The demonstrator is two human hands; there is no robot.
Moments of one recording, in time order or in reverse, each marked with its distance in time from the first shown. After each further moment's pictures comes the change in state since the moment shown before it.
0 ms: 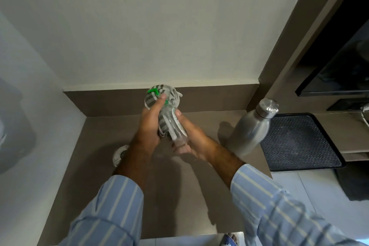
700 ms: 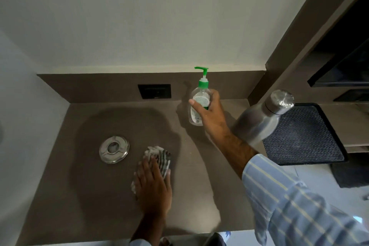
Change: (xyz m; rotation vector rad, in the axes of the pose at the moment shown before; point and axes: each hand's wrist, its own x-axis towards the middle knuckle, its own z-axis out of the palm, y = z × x) left_hand -0.091 -0.242 -0.068 1.591 0.214 0.106; right_hand 0.047 0.018 -0.083 -0.279 0.538 -0.333
